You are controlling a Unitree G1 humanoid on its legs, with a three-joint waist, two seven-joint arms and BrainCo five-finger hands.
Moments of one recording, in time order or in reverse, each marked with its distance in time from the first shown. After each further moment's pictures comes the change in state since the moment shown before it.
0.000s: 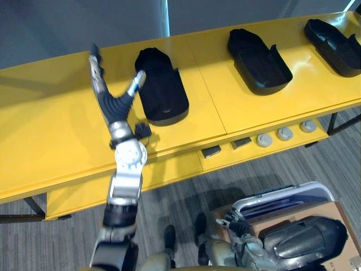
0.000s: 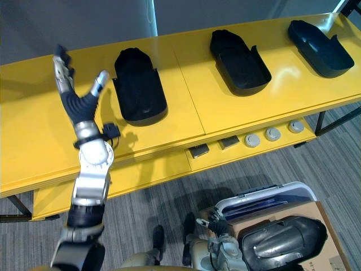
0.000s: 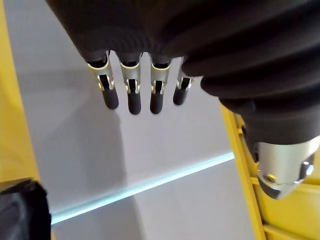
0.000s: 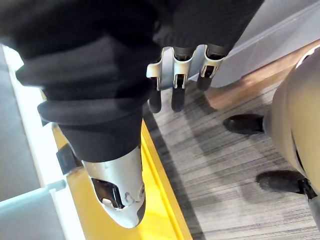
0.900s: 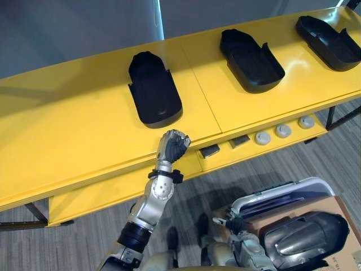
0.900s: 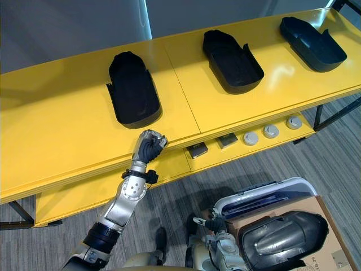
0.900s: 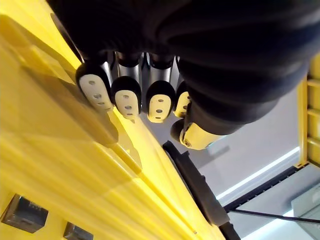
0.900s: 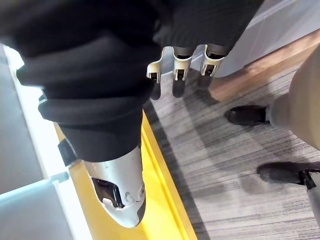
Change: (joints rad) left arm -0.092 0.010 -0.139 0.417 0.164 0.027 -0.119; right arm -0.046 -0.007 0.039 0.022 -0.002 0.008 -0.001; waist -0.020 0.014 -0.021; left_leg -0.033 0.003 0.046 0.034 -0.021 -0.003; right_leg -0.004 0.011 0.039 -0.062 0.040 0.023
